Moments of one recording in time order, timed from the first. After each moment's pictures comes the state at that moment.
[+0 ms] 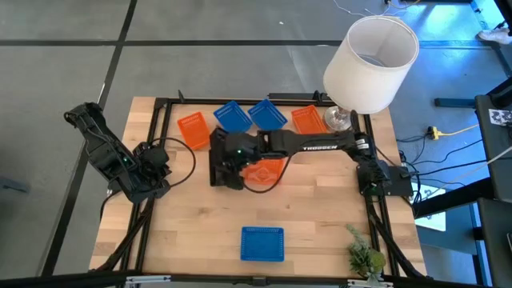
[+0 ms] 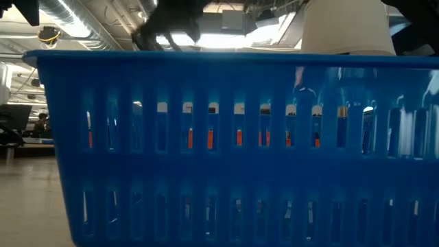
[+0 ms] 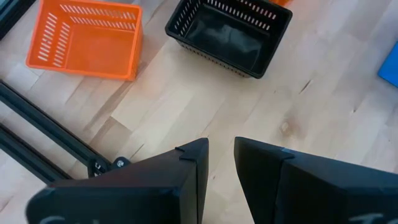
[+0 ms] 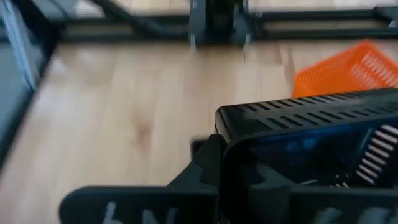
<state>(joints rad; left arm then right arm) -0.79 0.97 1.16 -1.54 -0.52 -1.39 0.04 2.14 2.08 -0.64 -0.02 0.07</state>
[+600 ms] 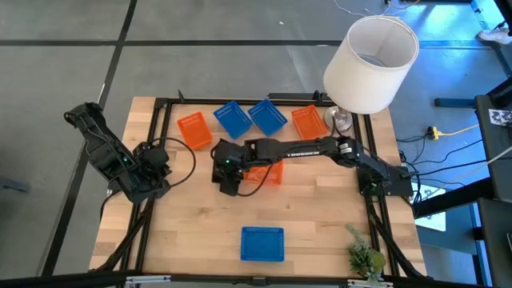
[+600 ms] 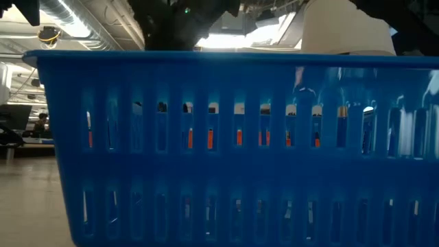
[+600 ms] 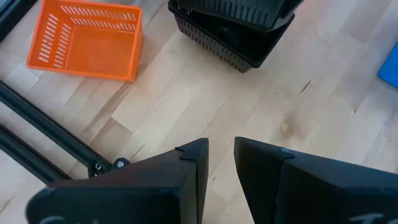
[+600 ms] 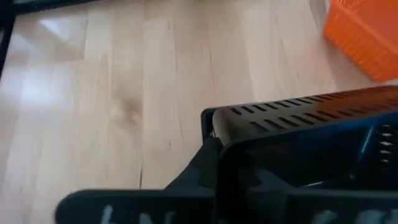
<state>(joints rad) -0.79 0.97 1.16 -1.54 -0.52 -1.39 0.03 2.31 2.12 -0.69 -0.05 0.21</state>
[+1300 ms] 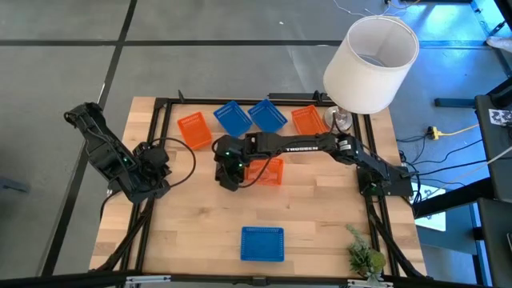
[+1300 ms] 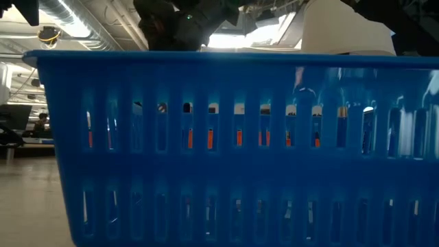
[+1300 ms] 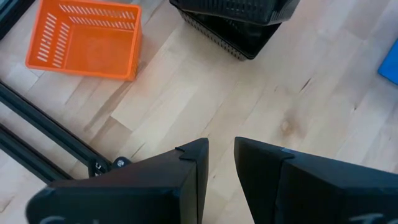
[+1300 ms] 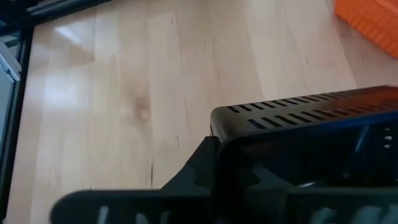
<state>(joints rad) -0.79 0.97 1.16 -1.54 -0.51 -1.38 -0.01 2.31 2.12 -0.70 -0.18 0.25</state>
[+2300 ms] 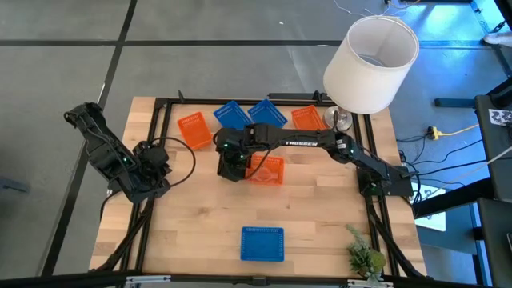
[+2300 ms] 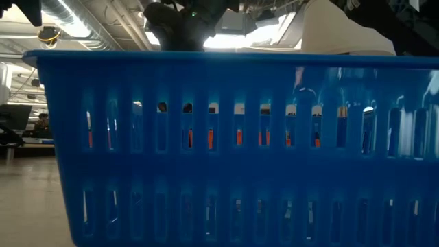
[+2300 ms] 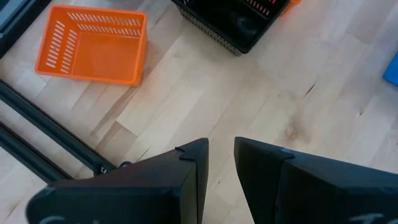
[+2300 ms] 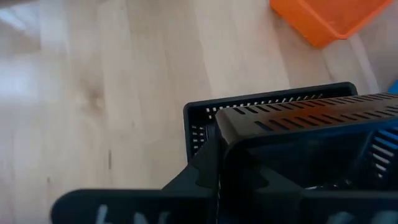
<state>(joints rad) -0.79 0.97 1.16 -1.56 -0.54 -1.38 -0.04 2.36 2.34 -0.98 -0.05 0.21</state>
